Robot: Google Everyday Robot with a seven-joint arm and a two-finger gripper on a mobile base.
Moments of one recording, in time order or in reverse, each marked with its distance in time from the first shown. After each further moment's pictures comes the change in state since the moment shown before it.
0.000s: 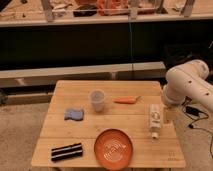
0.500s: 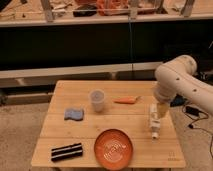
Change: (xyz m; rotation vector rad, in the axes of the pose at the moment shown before) arm -0.045 -0.034 -0.009 0.069 0.052 -0.128
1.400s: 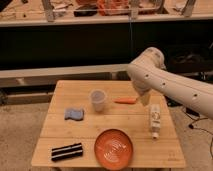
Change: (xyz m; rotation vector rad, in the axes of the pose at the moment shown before) arm -0.061 -0.058 -0.011 0.107 0.083 -0.237
